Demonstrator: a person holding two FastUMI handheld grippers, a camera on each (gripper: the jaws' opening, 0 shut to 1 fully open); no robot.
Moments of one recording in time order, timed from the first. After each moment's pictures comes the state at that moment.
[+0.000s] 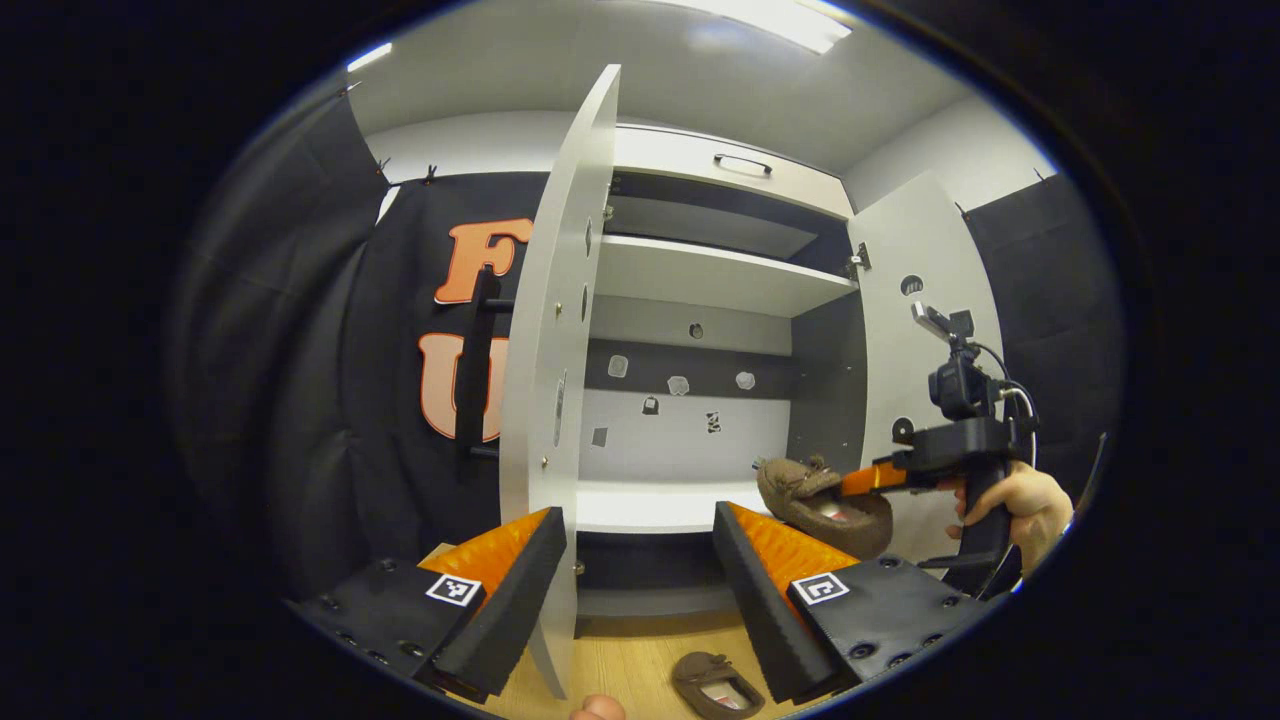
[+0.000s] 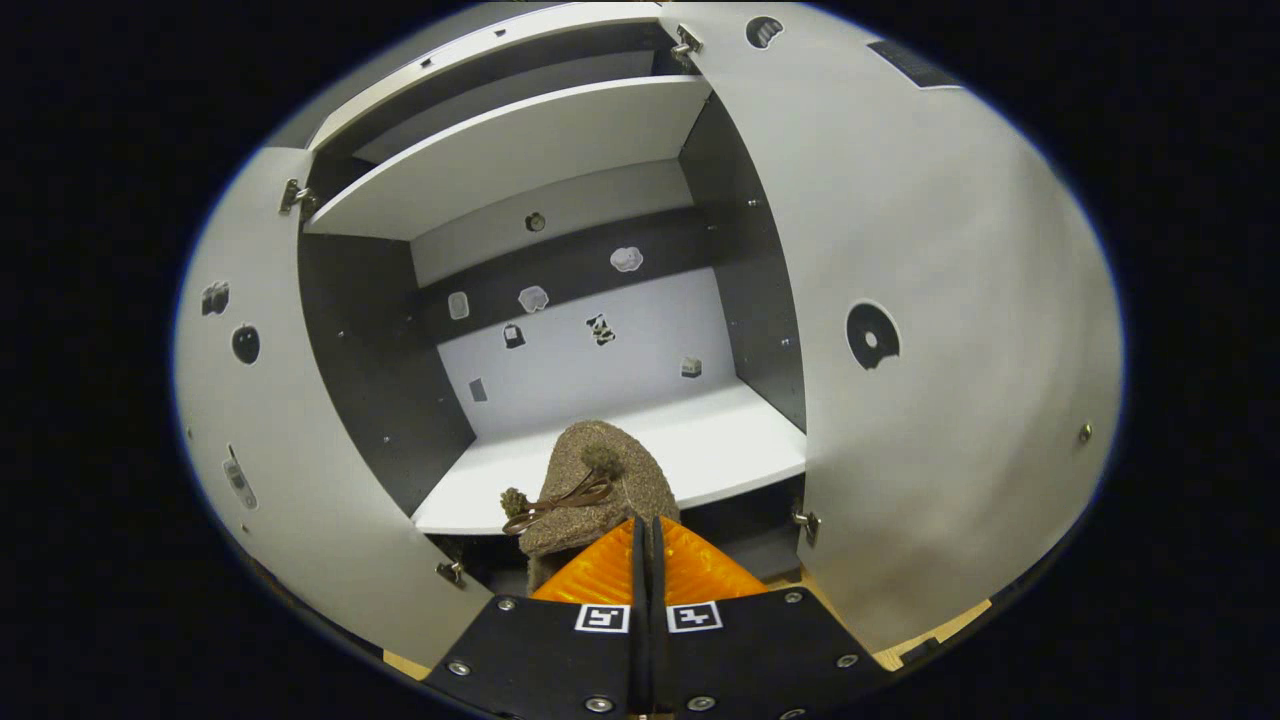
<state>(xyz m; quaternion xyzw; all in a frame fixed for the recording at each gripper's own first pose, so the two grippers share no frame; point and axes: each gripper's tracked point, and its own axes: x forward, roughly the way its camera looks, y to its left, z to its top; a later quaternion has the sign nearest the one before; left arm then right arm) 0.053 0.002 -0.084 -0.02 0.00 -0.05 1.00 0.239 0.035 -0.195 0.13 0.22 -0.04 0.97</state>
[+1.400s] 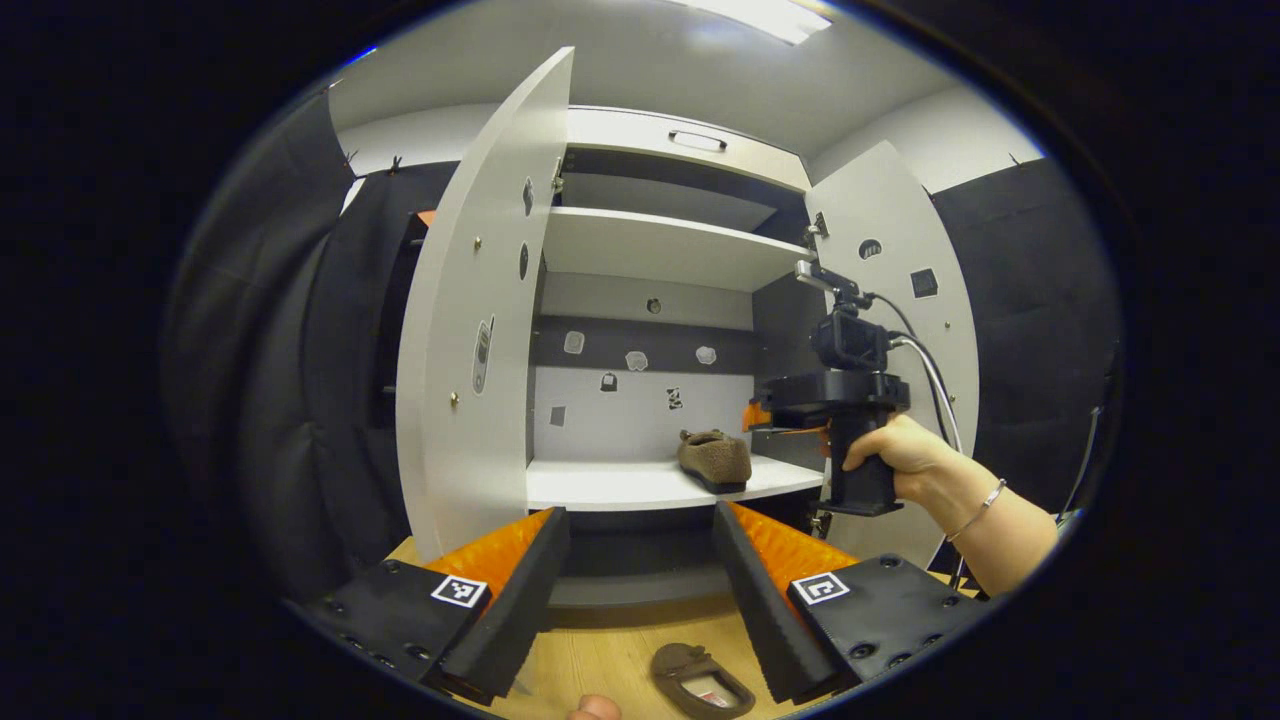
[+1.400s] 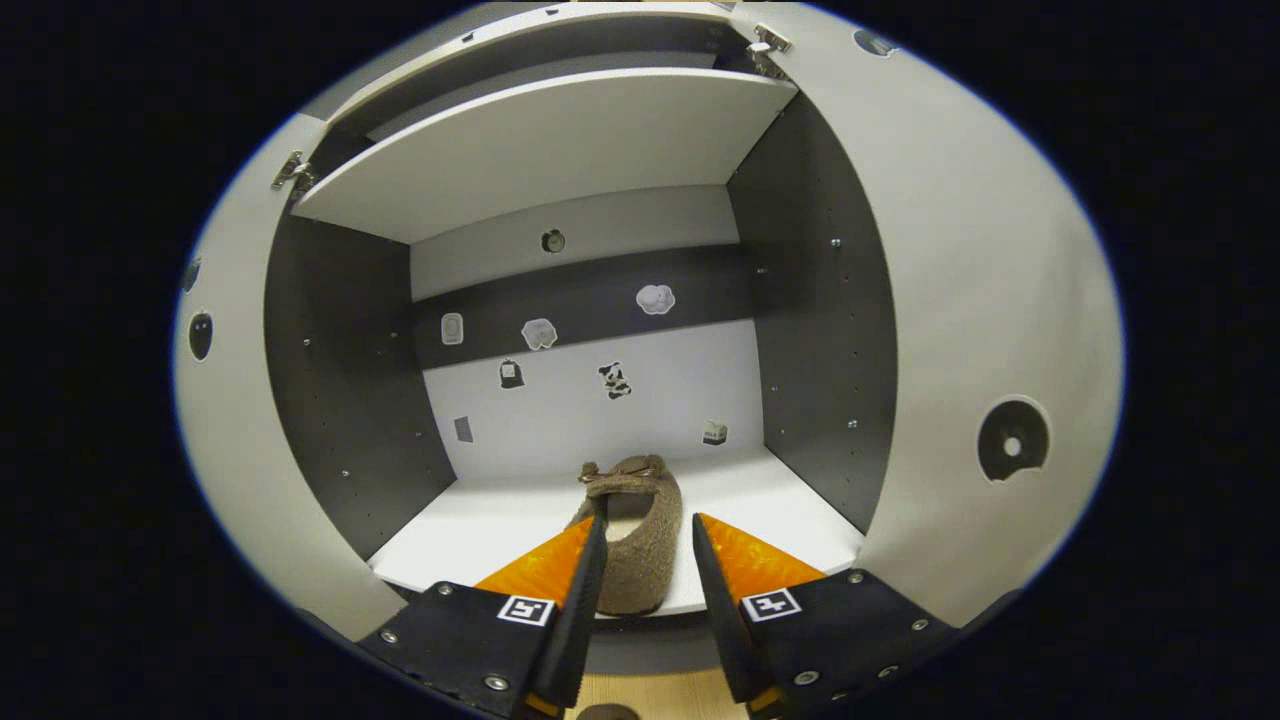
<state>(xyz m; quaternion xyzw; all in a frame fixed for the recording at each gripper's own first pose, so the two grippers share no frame) 0.053 -0.045 -0.135 -0.01 0.02 -0.09 1.00 0.299 0.044 -0.194 0.07 0.15 -0.01 0.99</state>
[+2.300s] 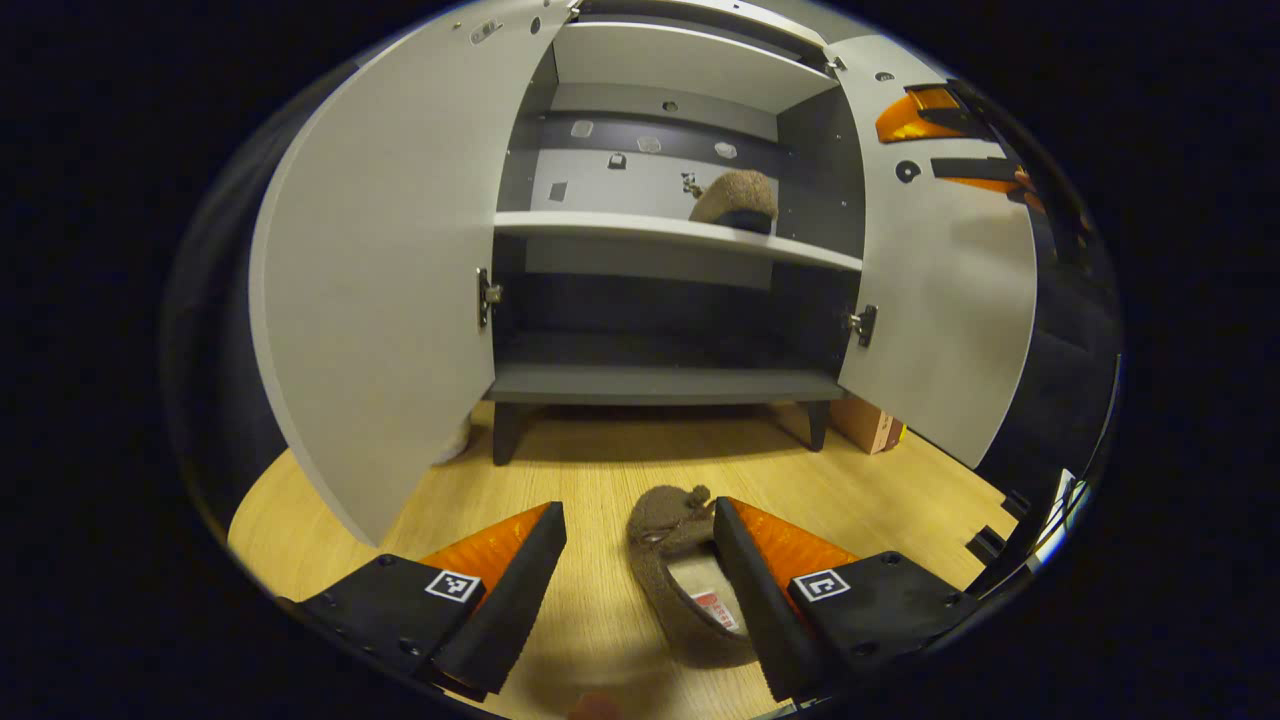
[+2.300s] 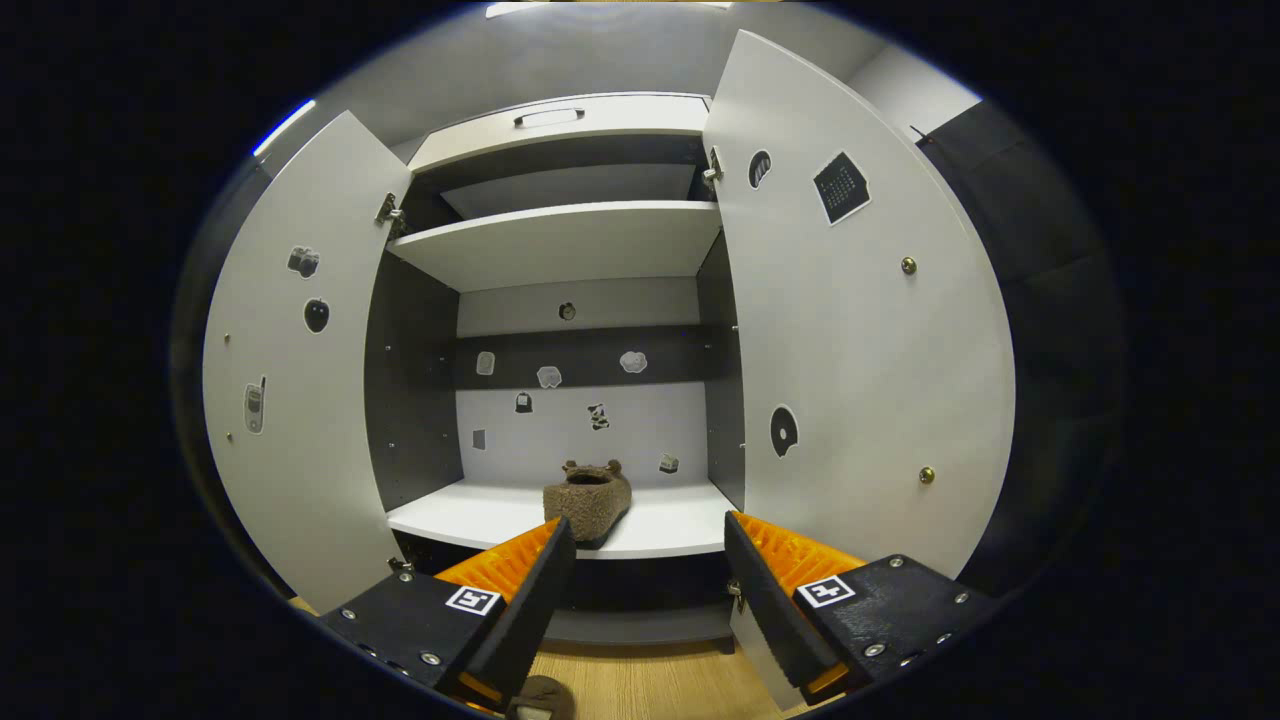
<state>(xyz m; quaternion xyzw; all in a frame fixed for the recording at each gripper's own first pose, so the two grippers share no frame) 0.035 -0.085 -0.429 -0.03 0.27 -0.07 0.96 0.156 0.000 -0.172 0.02 0.05 -0.01 1.00</state>
